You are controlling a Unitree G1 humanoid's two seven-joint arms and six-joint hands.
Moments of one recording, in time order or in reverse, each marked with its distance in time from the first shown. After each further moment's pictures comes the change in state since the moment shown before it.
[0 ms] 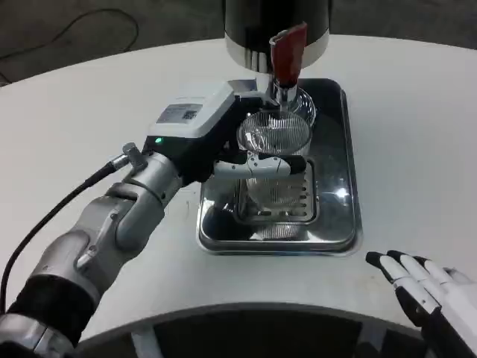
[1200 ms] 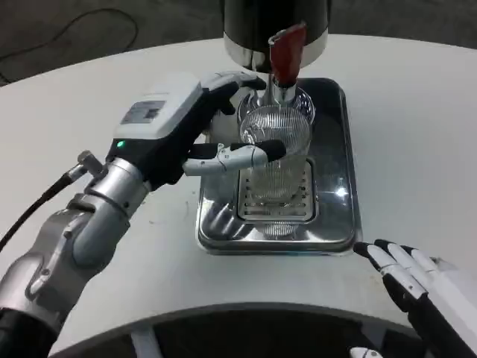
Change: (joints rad) left arm 0.179 0.092 0.115 -0.271 -0.118 -0.036 -0.049; right arm -0.085 -0.034 0.079 0.006 -0.027 0.103 0.020
